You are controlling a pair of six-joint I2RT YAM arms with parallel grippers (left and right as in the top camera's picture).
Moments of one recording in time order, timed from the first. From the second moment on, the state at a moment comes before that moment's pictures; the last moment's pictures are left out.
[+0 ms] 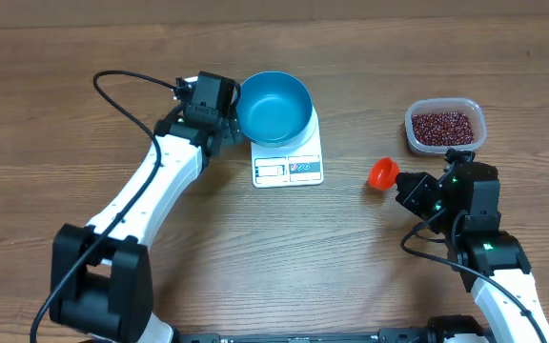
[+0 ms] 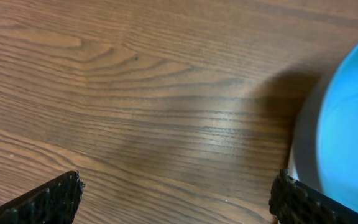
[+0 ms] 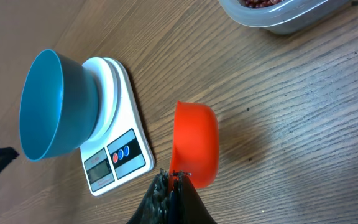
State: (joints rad) left arm -0.30 1.74 1.26 -0.60 -0.36 -0.49; right arm 0.04 0.97 0.57 -0.36 -0.26 0.70
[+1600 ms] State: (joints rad) left arm -0.30 1.75 1.26 -0.53 -0.28 -0.46; right arm 0.04 0.97 0.57 -0.36 -0.26 0.70
